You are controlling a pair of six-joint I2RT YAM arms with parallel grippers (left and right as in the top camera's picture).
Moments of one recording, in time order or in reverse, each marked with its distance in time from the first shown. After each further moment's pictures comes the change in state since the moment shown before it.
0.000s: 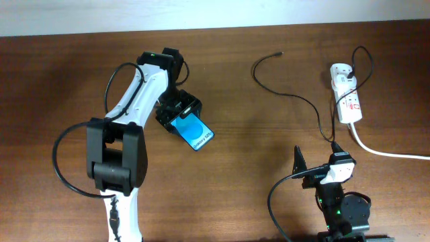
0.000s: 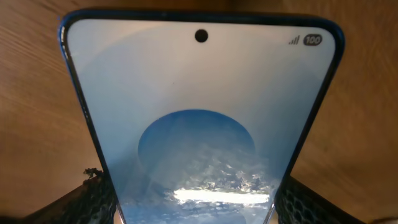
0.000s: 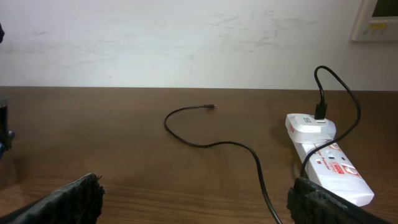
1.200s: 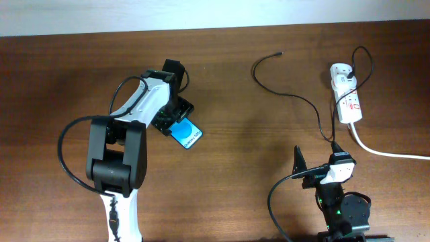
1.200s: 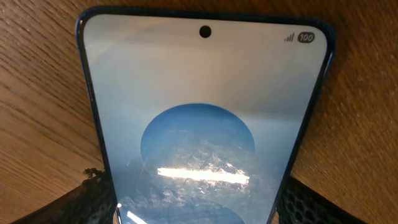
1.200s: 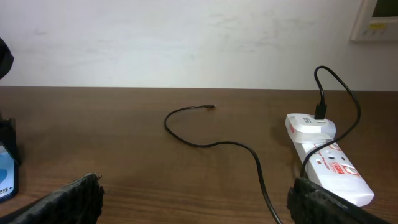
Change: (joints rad) left arm -0.003 -0.010 -0.221 0.349 -0.286 -0.147; right arm 0.000 0.000 0.000 0.000 0.000 0.000
